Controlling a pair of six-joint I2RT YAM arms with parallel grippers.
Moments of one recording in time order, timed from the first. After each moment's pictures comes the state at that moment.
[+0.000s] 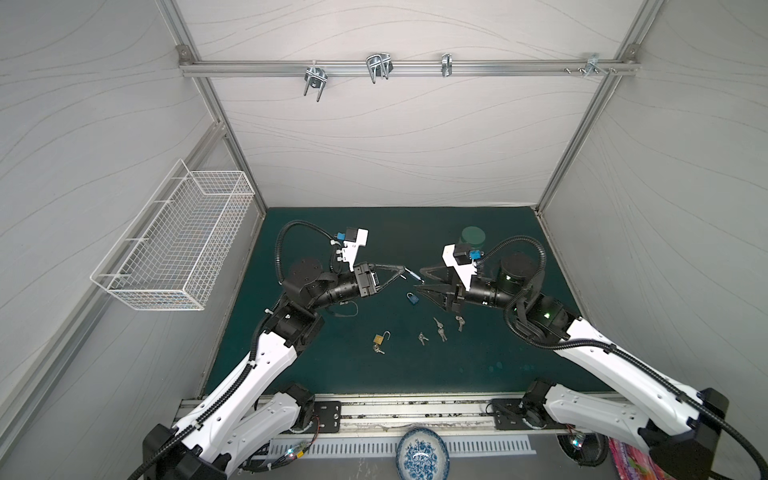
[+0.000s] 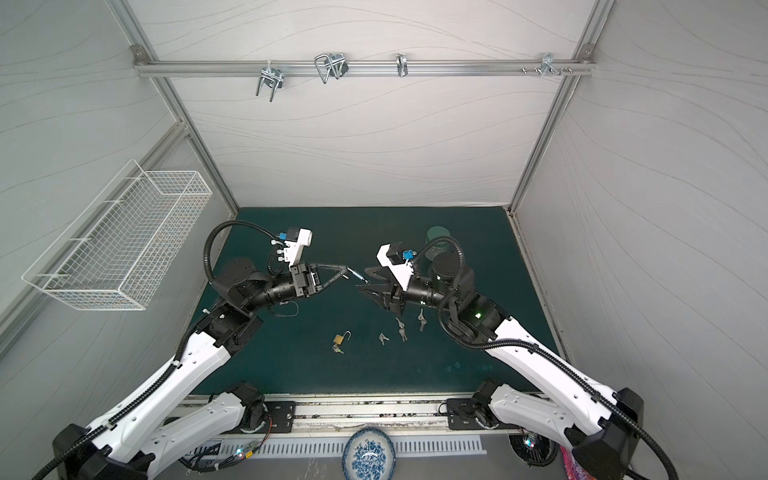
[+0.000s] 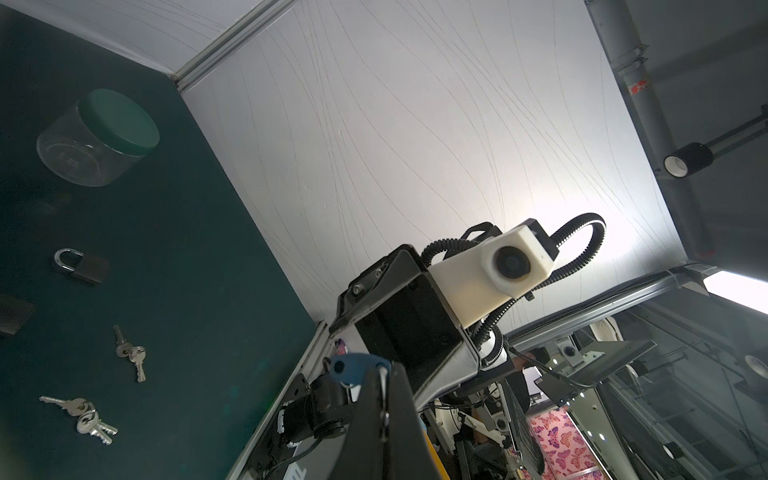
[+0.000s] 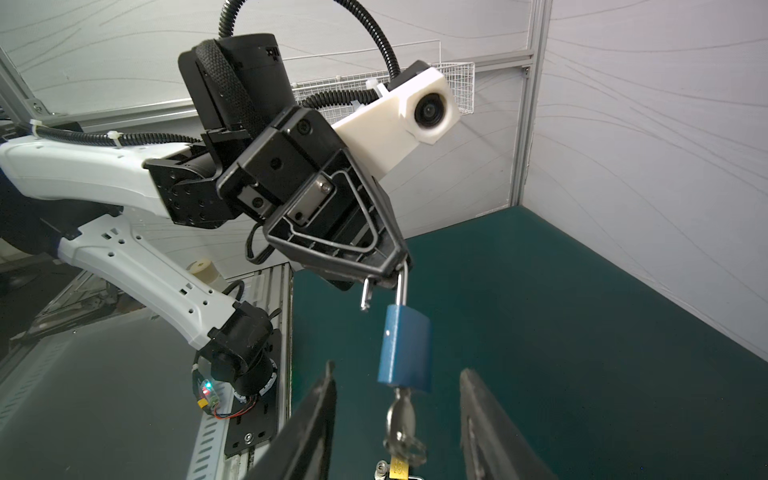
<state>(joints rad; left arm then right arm) -0.49 0.90 0.79 0.21 0.78 -1.11 0.84 0.99 0.93 -0.04 -0.53 0.01</state>
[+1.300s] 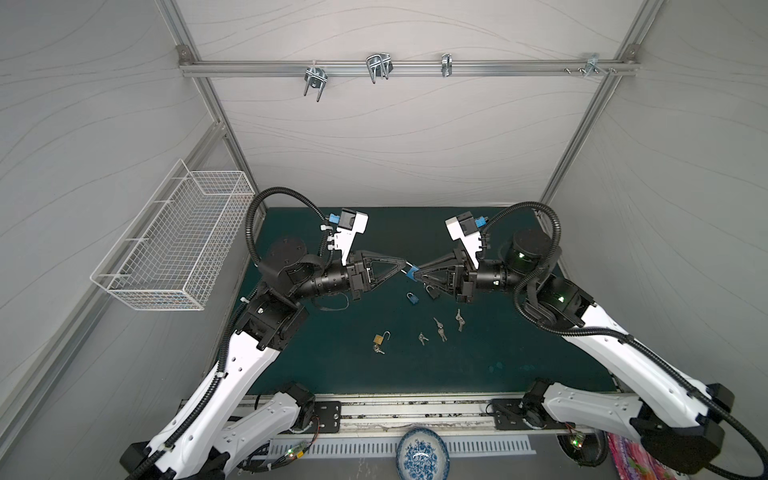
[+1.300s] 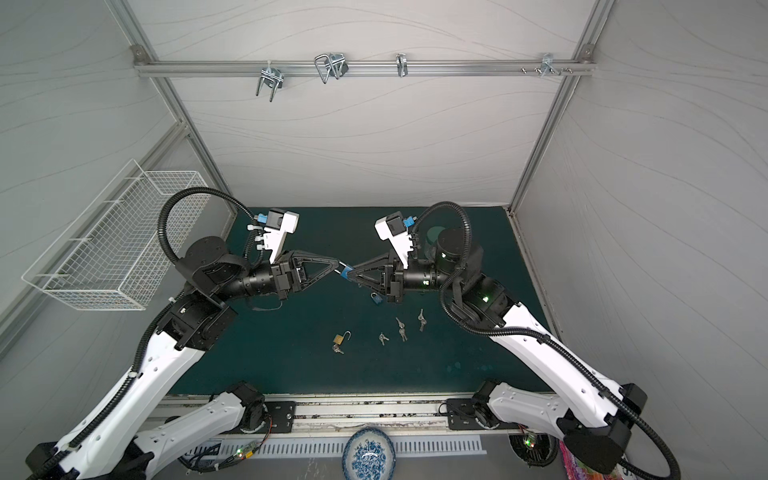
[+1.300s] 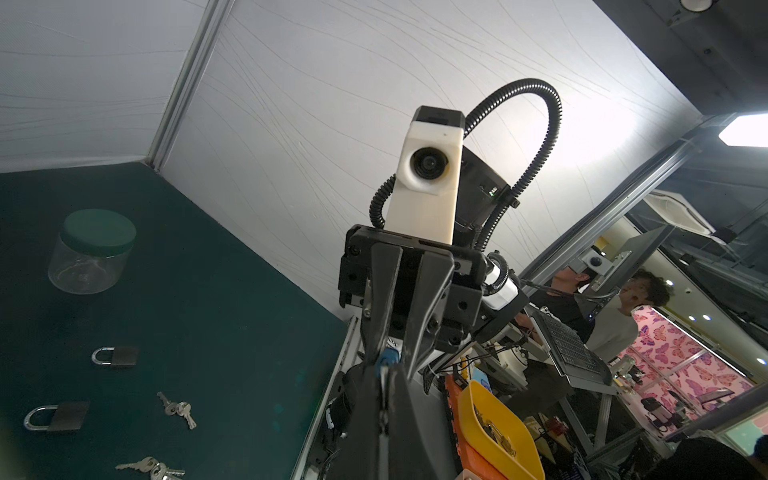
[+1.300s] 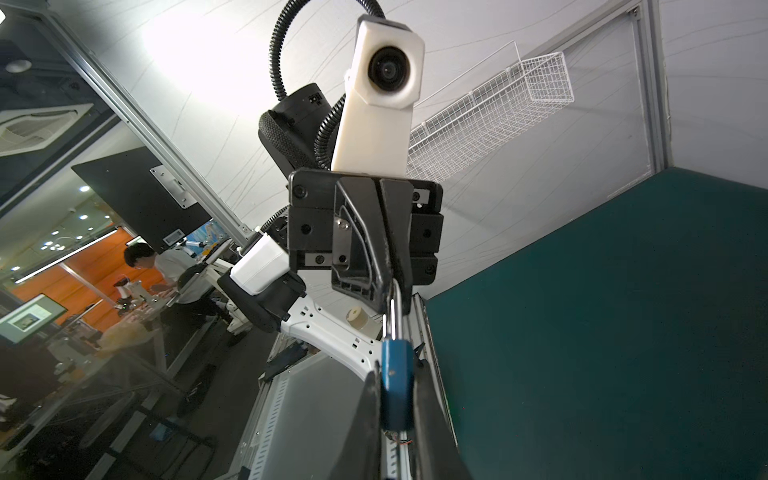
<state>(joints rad) -0.50 0.92 1.14 -0.17 0.84 -0.67 0.82 1.08 1.23 -0.16 -0.79 0.50</state>
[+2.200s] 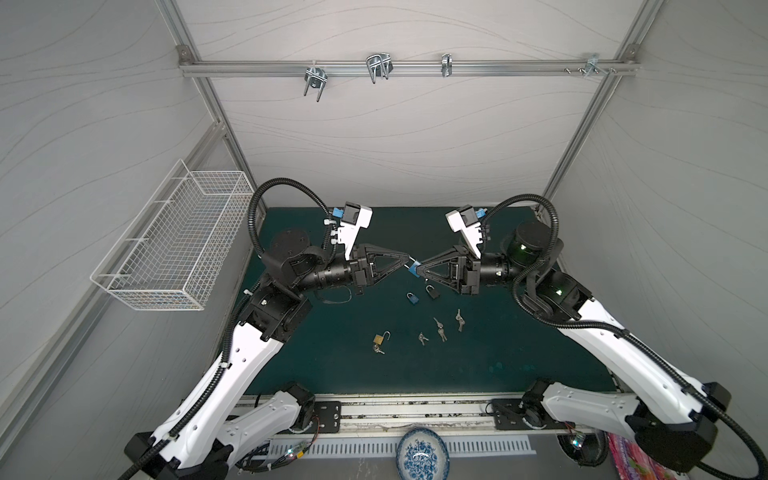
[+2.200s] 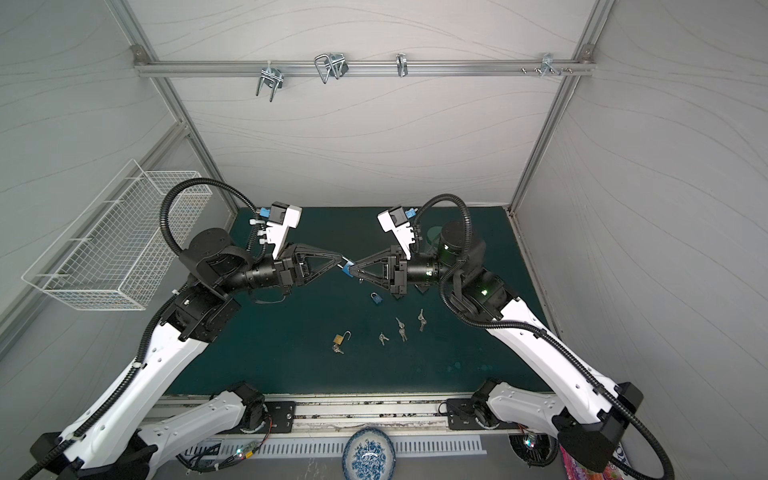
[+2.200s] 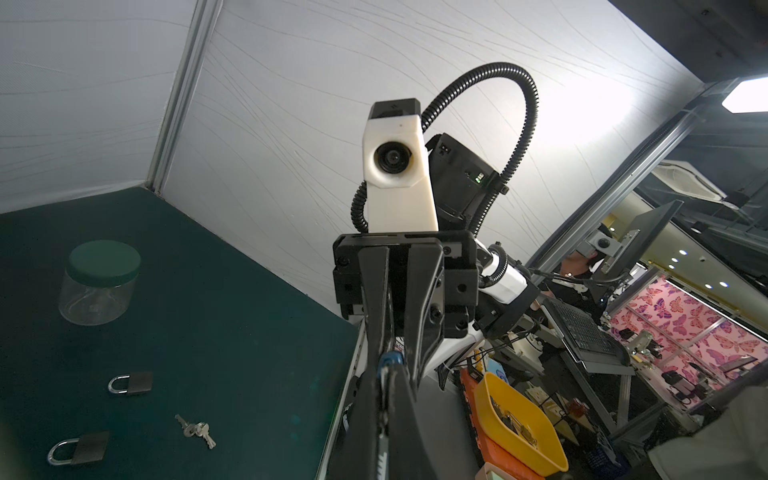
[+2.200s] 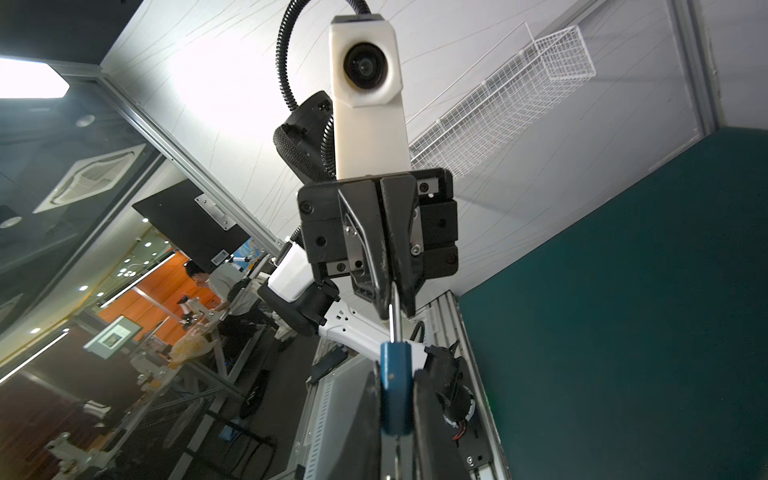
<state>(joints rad) -0.52 0.96 1.17 -0.14 0.87 -0.61 0.78 1.09 1.23 -0.11 -0.85 0.63</state>
